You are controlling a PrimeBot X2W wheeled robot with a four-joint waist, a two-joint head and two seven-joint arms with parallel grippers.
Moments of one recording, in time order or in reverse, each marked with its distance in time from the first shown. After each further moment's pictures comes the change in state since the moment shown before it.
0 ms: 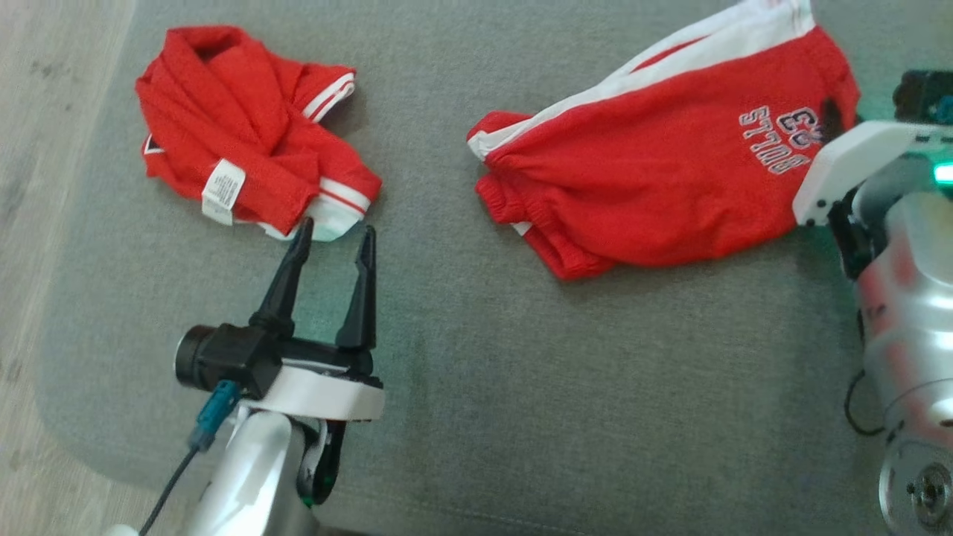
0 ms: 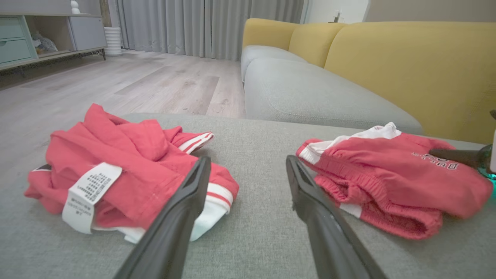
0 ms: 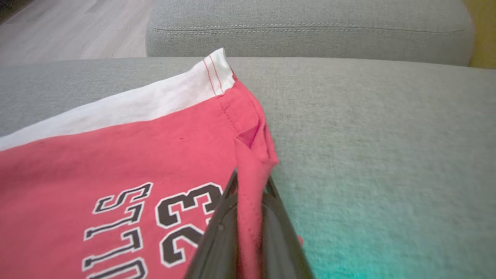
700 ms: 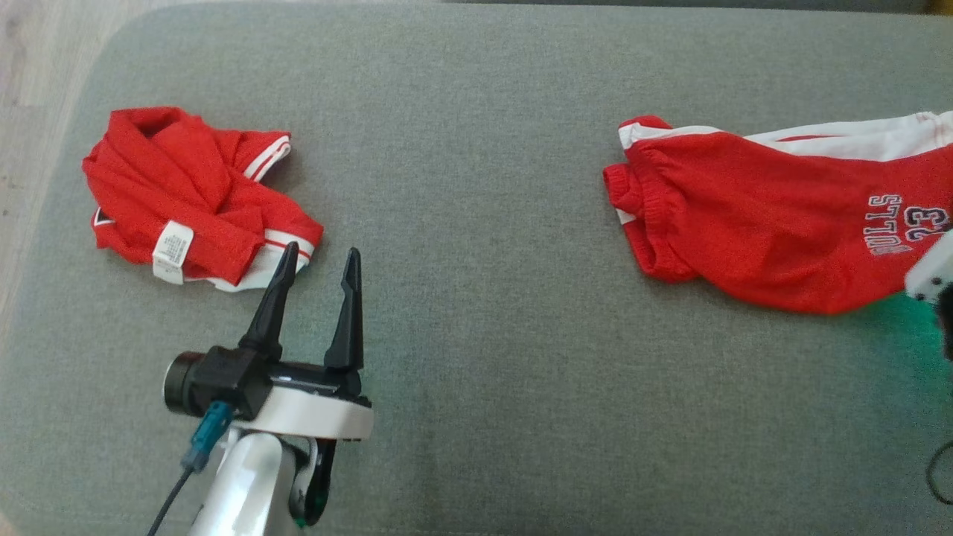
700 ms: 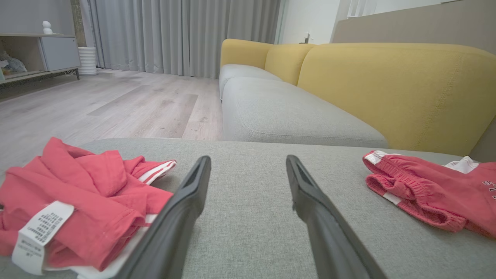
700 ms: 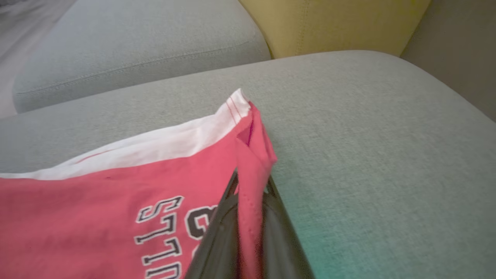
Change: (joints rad) left arm 0.051 -0.002 0.048 0.000 0.025 -0.008 0.000; right arm 0.148 -0.178 -0.098 0.095 0.147 0.000 -0.127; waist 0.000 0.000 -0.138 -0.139
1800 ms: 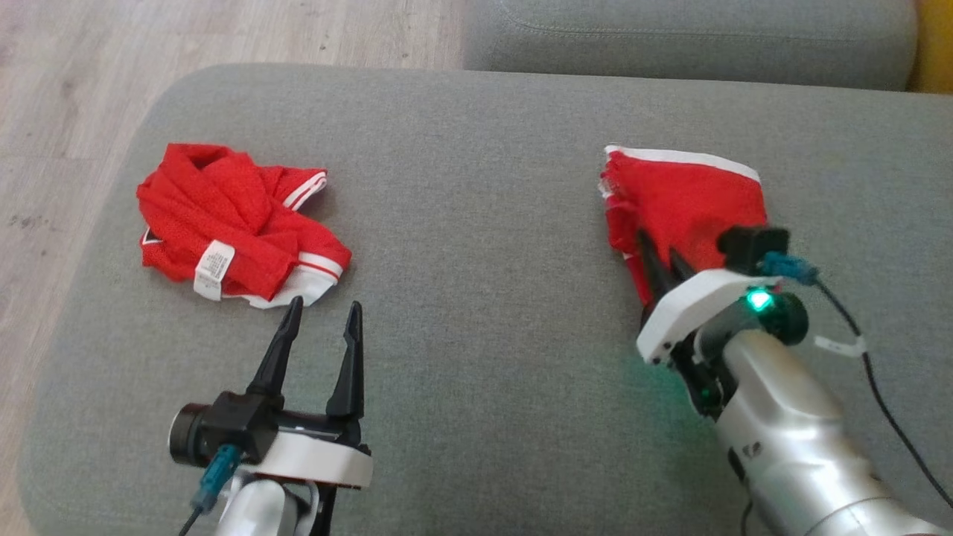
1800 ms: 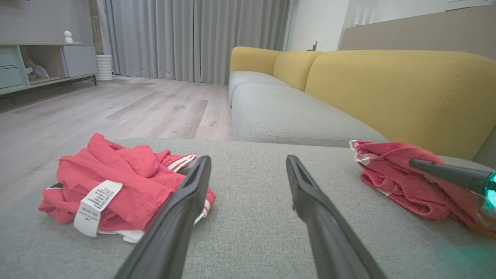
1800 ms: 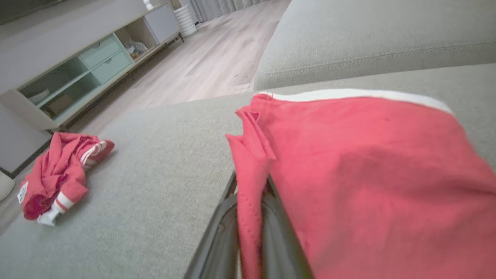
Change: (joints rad) left arm 0.097 0.000 0.005 0.014 0.016 0.003 0.000; right arm 0.158 0.281 0.718 -0.245 0.497 0.000 -0.046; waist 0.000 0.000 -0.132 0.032
